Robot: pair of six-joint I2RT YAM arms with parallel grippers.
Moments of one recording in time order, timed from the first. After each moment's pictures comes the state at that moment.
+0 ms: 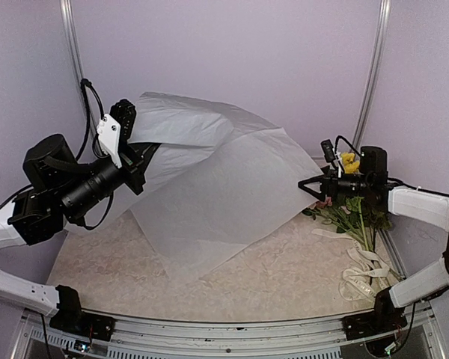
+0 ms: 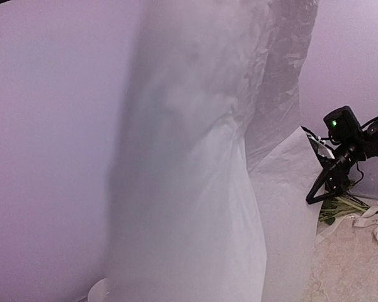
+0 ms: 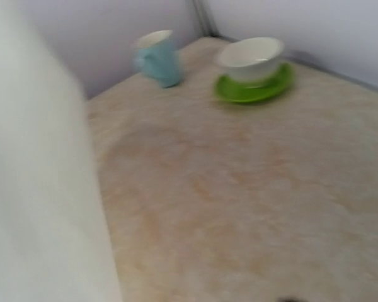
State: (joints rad) left arm -1.11 0.97 0.99 0.13 -0.41 0.35; right arm 0.17 1.33 0.80 0.19 -0.91 -0.02
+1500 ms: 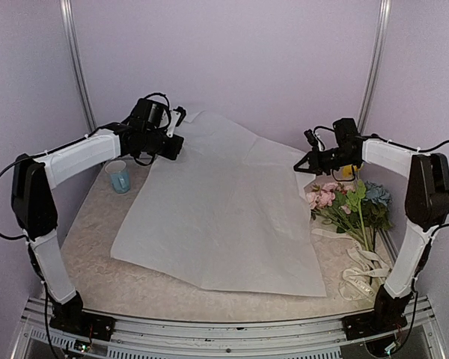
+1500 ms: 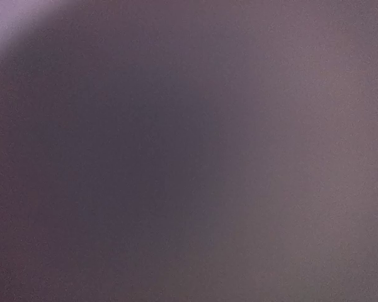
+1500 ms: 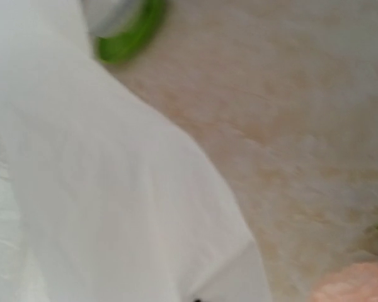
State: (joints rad) left arm -0.50 1.79 1.65 -0.41 -0.07 0.07; right arm 0.15 1.82 1.50 -0.47 -0.77 0.15
